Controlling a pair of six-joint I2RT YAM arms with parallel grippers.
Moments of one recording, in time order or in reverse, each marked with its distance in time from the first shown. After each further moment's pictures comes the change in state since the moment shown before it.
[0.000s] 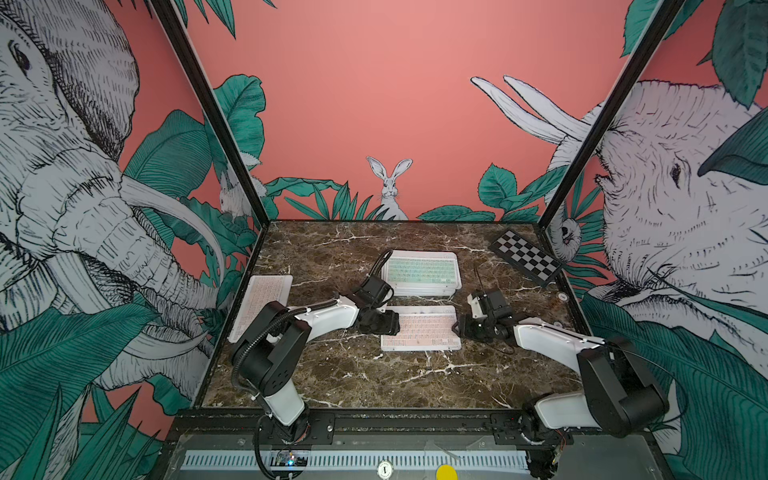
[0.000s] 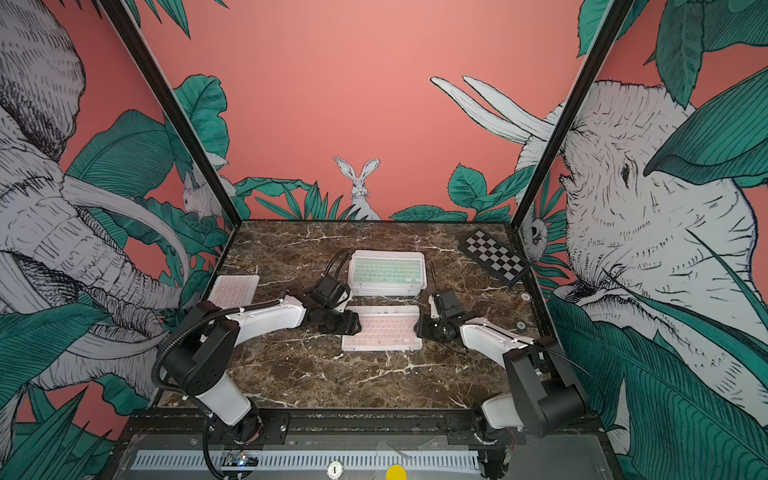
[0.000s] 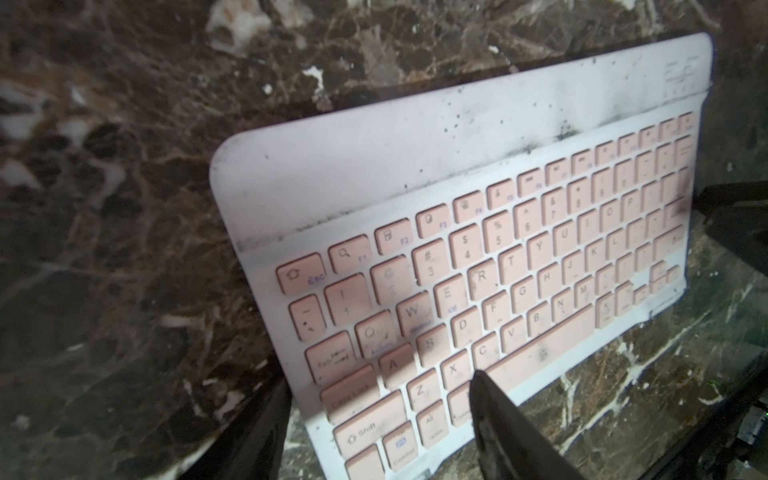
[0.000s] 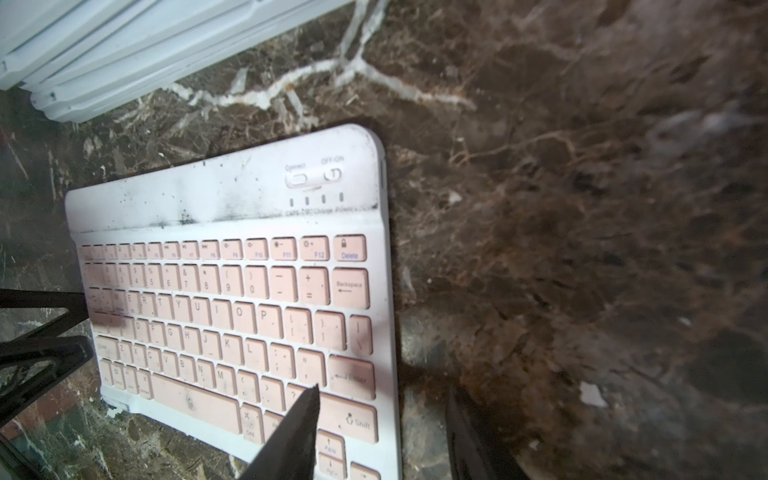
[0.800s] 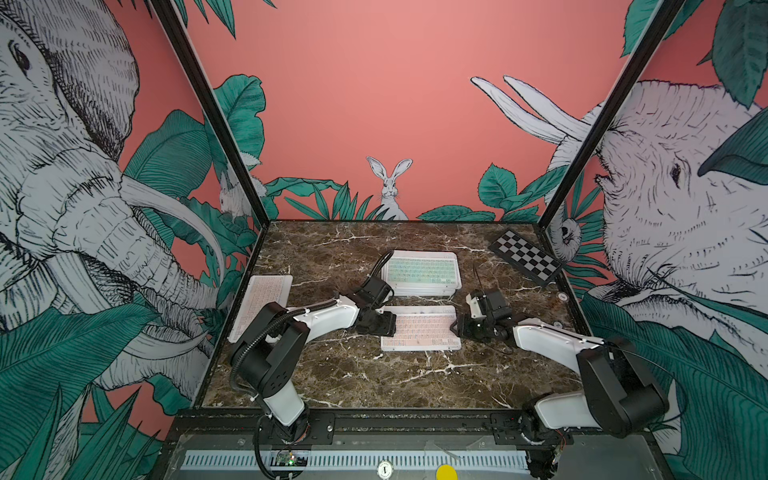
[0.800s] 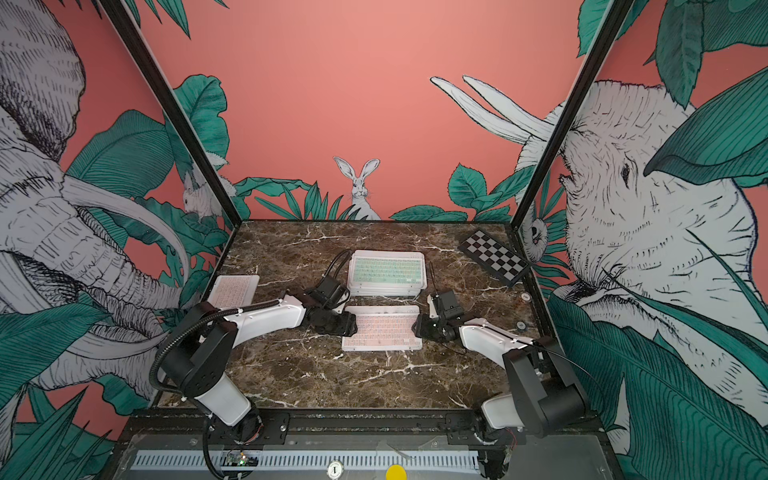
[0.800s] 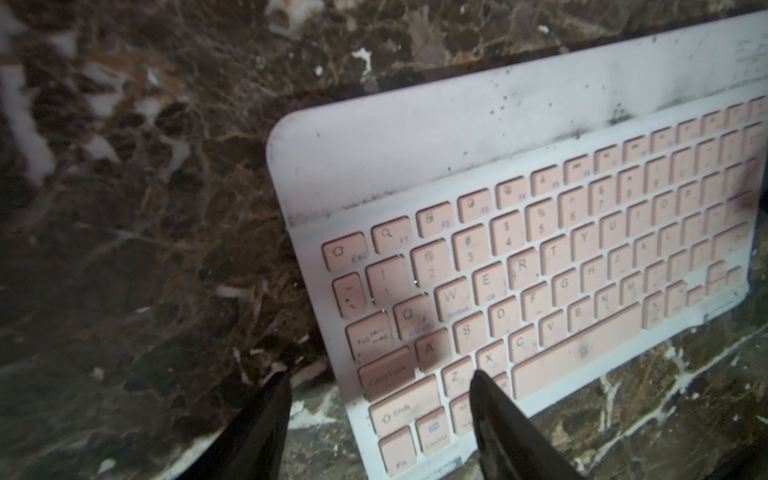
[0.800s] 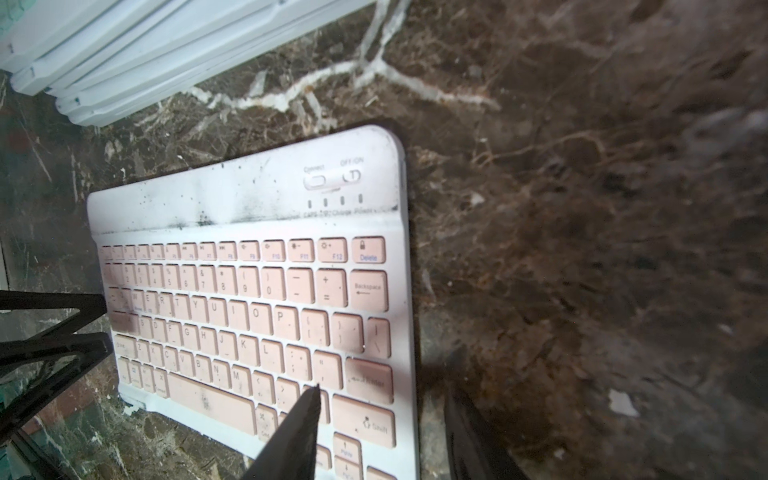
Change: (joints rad) left arm -0.007 -0.010 0.011 -0.065 -0.066 0.014; right arm 0.016 0.000 -0.006 0.029 -0.014 0.022
